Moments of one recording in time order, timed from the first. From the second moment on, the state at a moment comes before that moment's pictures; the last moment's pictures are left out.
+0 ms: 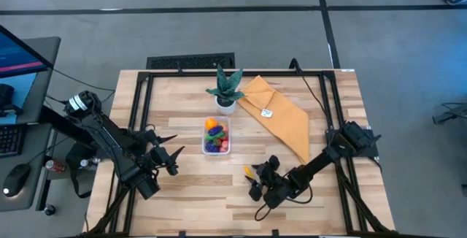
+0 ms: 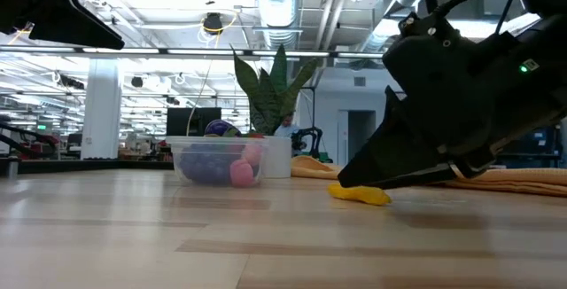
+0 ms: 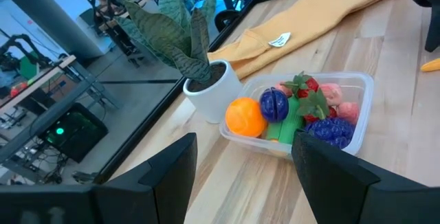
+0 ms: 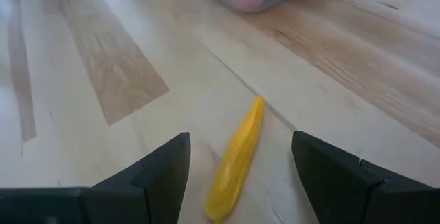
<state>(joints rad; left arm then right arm) -0.90 1.37 0.75 -1.16 -1.27 -1.35 0.63 2.02 0.91 0.16 0.84 0.96</state>
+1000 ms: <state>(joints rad) -0.90 1.37 0.75 -1.15 -1.25 -1.35 0.60 2.09 0.97 0.12 0.82 0.91</state>
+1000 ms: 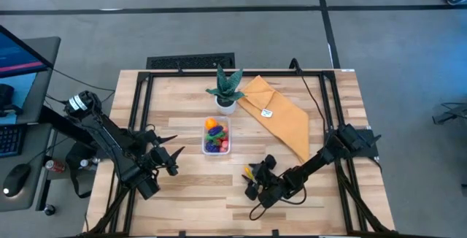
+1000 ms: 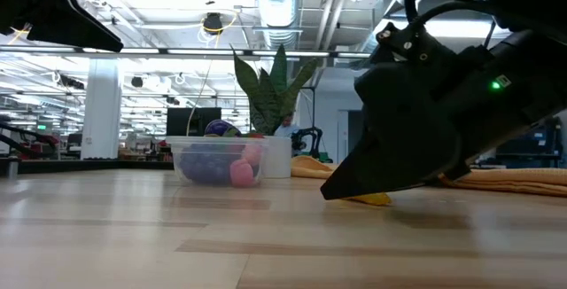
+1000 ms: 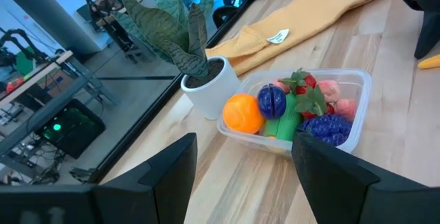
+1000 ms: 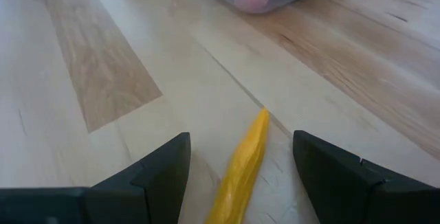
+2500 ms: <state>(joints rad) -0.90 1.37 0.75 -1.15 -1.24 -1.34 0.59 2.08 0.97 0.11 0.86 0.78</state>
